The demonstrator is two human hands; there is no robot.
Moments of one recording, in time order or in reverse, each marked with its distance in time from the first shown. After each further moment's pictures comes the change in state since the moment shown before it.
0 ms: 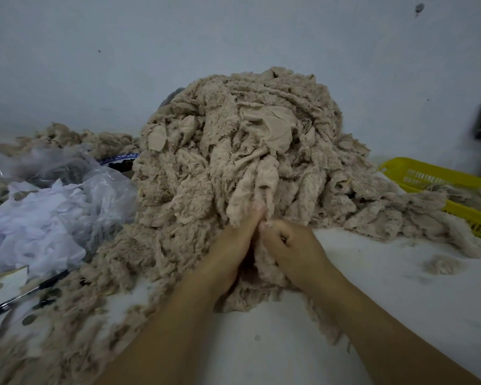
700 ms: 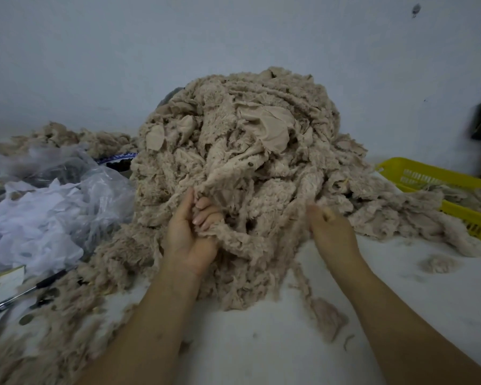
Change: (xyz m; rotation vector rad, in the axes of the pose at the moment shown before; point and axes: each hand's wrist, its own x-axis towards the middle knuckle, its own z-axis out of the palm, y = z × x) left_hand 0.008 0.022 -0.040 -1.170 -0.121 0.107; right_hand 0.014 0.035 -0.037 -0.032 0.331 0.480
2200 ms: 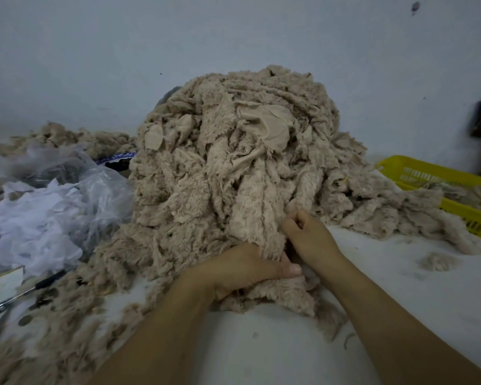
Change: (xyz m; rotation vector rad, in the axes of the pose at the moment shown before) left_hand -0.034 -0.044 0.012 1.604 -0.293 -0.487; right_hand -0.011 -0.004 0.016 -0.026 -0.245 -0.068
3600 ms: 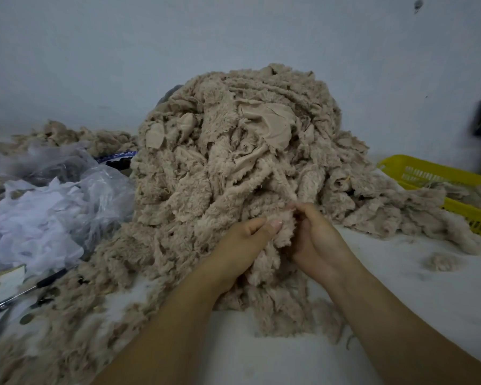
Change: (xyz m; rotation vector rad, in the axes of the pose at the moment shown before) left_hand 0.015 -0.006 0.000 -0.180 0.323 0.140; right_hand -0.010 -0.026 -0.002 1.134 -0.240 0.417
